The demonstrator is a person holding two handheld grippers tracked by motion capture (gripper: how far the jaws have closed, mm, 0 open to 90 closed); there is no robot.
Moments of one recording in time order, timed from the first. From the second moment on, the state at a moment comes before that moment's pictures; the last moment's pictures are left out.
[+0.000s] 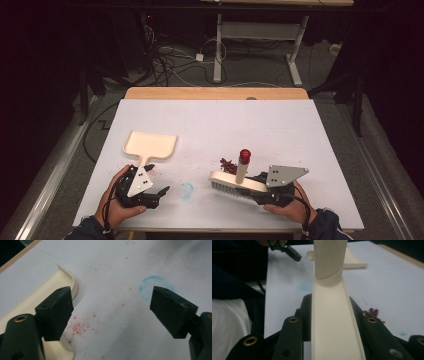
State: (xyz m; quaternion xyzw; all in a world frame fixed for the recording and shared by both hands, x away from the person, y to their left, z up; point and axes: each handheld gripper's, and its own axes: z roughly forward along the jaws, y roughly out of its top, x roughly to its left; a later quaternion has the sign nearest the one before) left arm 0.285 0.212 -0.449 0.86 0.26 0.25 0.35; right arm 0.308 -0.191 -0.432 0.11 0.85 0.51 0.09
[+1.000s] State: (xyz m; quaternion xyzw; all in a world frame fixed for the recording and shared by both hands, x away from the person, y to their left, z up) left arm 0.284 0.213 -0.449 0.87 0.26 0.25 0.35; right arm 0.362 -0.201 -0.427 0.12 0.85 0.51 0.09
